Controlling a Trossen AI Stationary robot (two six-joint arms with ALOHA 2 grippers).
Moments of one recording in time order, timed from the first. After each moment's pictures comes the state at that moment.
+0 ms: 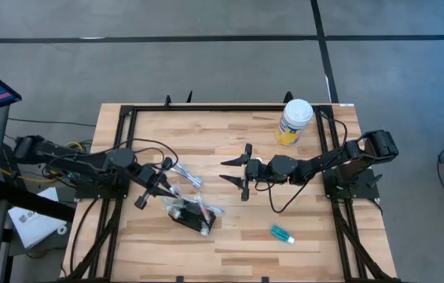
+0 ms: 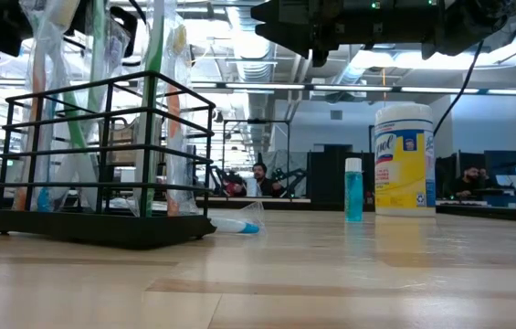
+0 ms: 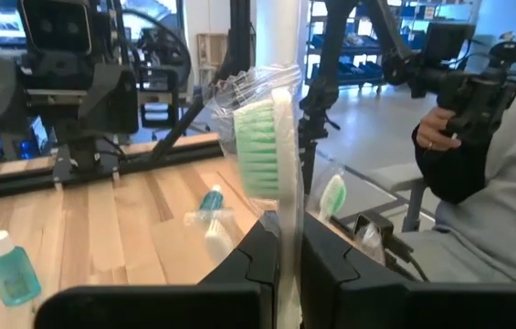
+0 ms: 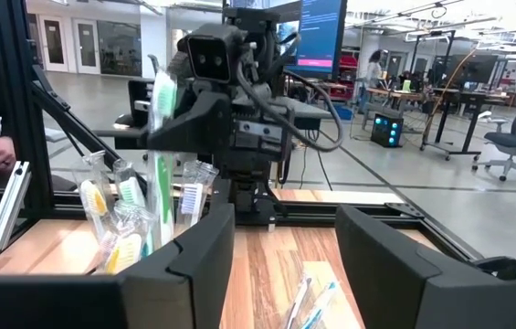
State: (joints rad) left arm -0.12 0.74 0.31 0.37 0.34 0.02; right arm 0.15 1.59 0.73 0.91 0.23 -0.08
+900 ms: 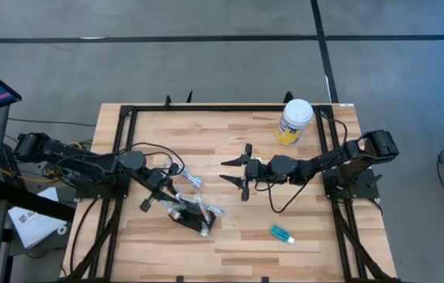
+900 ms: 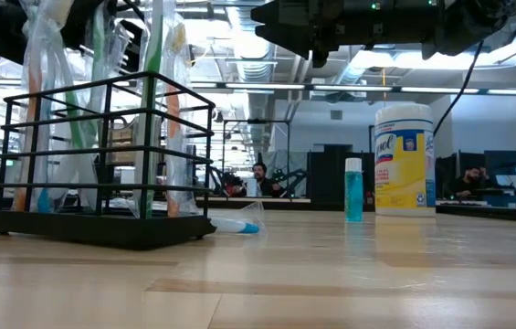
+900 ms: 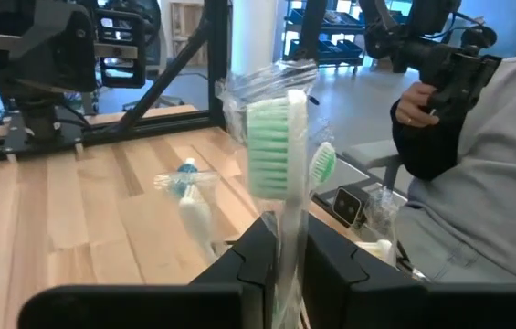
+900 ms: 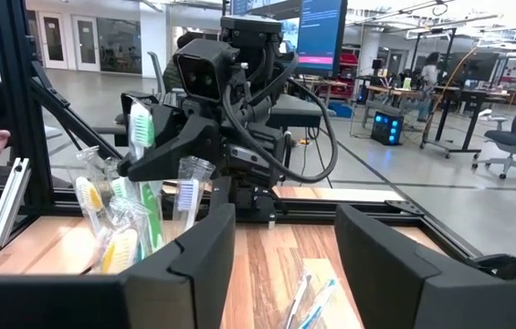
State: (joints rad) left arm -0.12 0.89 0.31 0.42 0.42 0.02; right arm 0.15 1.59 0.73 0.90 0.23 -0.08
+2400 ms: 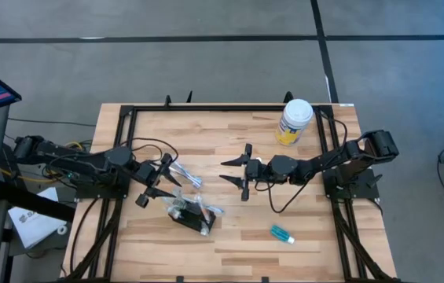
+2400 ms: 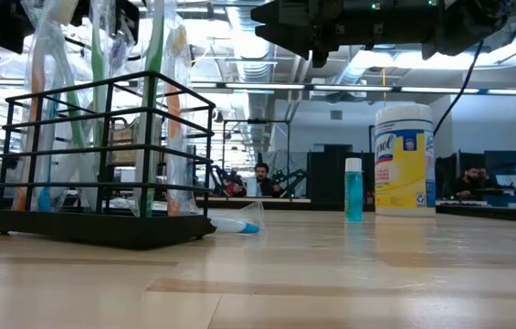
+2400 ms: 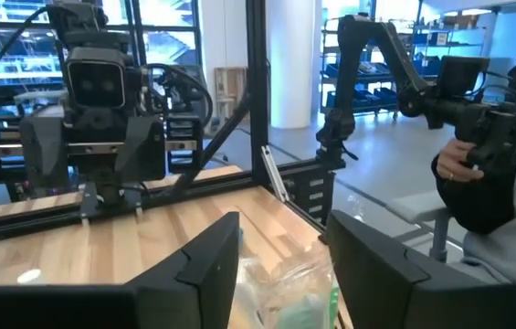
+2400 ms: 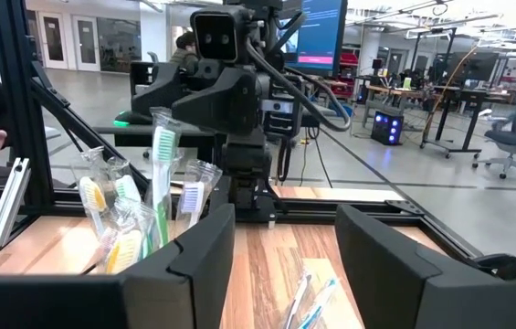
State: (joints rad) left arm -0.12 0.74 0.31 0.47 0.31 0.02; right arm 0.15 1.59 0.73 0.90 0.23 -0.08
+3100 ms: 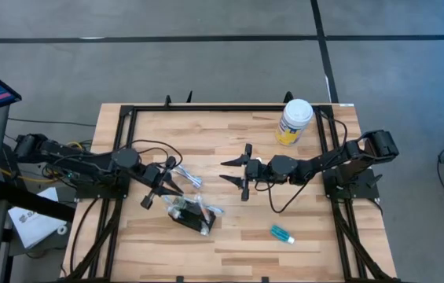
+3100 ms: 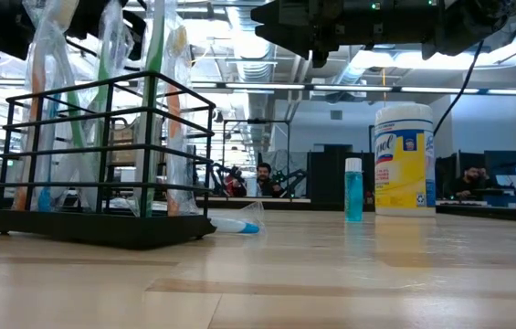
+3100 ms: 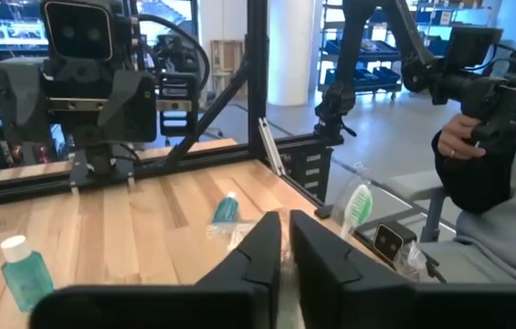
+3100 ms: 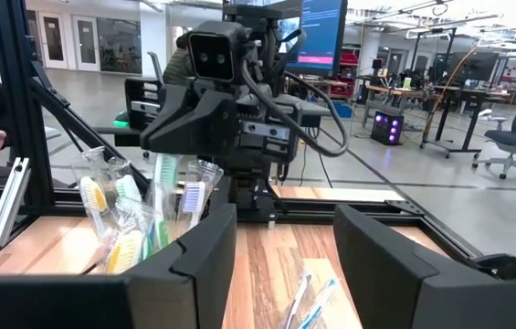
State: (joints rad) left arm -0.12 0.83 0.31 0.48 0.31 0.02; right arm 0.15 1.59 0.73 0.90 0.23 -0.08
